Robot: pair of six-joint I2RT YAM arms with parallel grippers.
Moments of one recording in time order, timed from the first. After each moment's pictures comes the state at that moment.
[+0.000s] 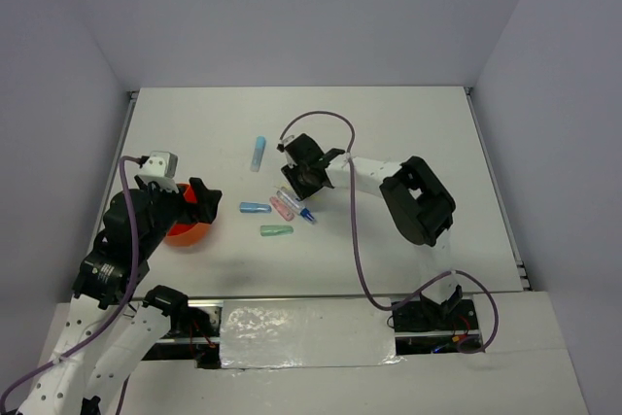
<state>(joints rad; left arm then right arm) -0.31 0.50 0.79 -0.57 -0.03 -0.24 0.73 2.04 1.39 -0.35 0.05 0.10</state>
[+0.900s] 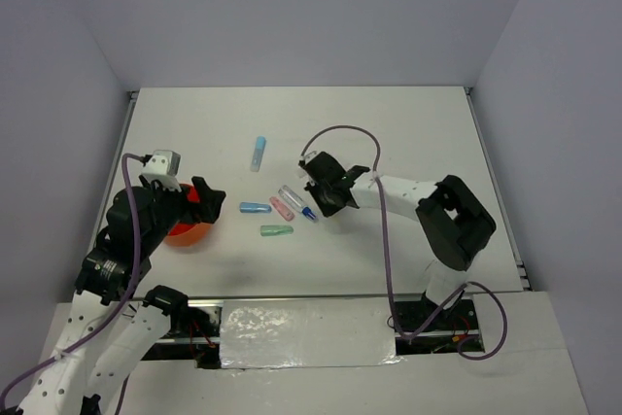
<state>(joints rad) -0.31 0.52 0.79 -0.57 -0.01 -0.27 0.76 1.78 1.09 -0.37 0.13 0.14</state>
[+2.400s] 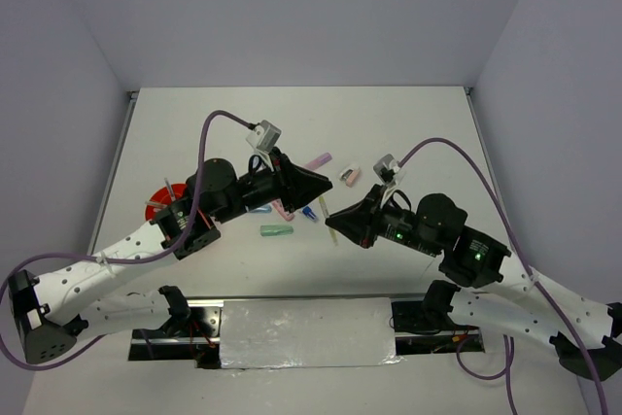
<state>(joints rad) -0.93 1.03 0.98 0.10 0.15 -0.60 1.00 0.64 0.78 -0.23 -0.06 0.48</state>
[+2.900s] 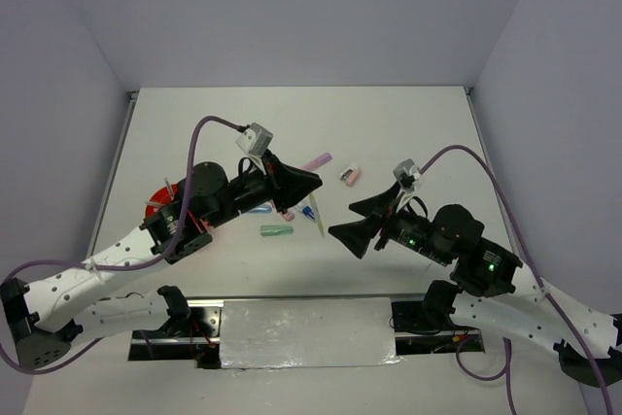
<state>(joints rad) -0.93 0.99 0.97 0.08 0.10 -0.53 1.00 0.55 0.72 -0.22 0.00 0.48</state>
